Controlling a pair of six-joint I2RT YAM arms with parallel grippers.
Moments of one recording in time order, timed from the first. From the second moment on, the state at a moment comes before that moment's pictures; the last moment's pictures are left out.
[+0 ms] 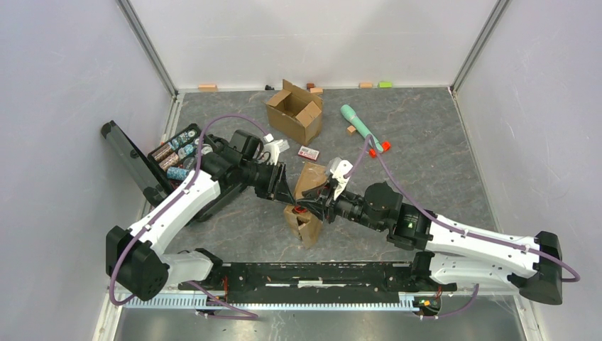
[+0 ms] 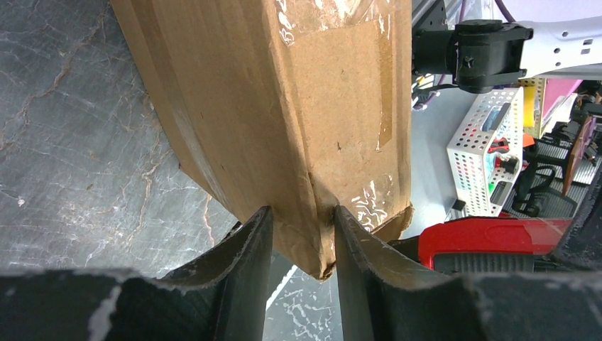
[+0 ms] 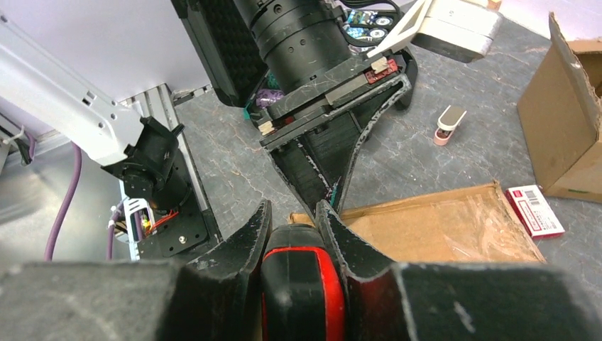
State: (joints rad) left arm -0.52 1.24 1.04 -0.77 0.68 -0.30; right arm 1.19 0.96 0.77 0.13 0.07 0.13
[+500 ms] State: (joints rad) left arm -0.51 1.22 1.02 -0.75 0.68 -0.30; right arm 1.19 0.99 0.73 0.20 0.09 0.20
